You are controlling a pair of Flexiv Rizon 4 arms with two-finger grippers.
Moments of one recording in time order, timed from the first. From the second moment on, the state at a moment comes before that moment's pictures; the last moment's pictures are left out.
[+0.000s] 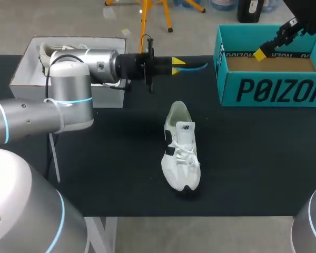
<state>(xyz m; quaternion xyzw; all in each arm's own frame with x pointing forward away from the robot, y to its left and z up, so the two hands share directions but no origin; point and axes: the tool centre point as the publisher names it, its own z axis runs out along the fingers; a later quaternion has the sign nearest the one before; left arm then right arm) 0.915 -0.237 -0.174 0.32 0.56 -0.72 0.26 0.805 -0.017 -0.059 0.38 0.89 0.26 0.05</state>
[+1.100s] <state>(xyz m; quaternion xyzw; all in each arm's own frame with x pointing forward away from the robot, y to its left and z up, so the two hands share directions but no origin) 0.939 -0.234 -0.190 -0.05 0.54 -0.84 -0.07 0.805 -0.017 -0.059 0.38 0.89 0.26 0.05</state>
